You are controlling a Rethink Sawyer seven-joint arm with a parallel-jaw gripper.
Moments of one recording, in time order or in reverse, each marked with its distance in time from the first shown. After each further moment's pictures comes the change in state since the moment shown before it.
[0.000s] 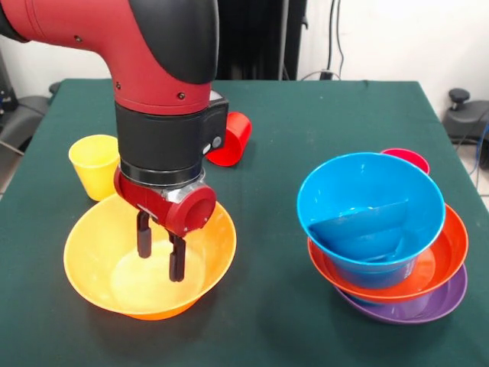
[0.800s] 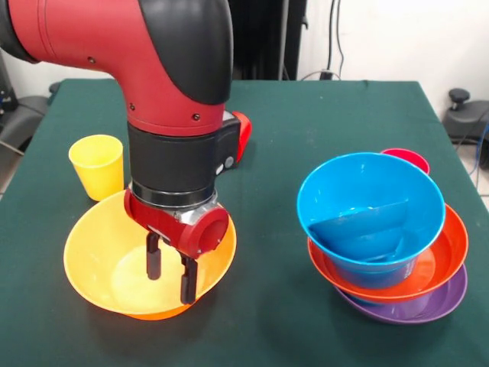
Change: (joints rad) arm 0.024 0.051 0.003 -0.076 0.000 0.000 0.000
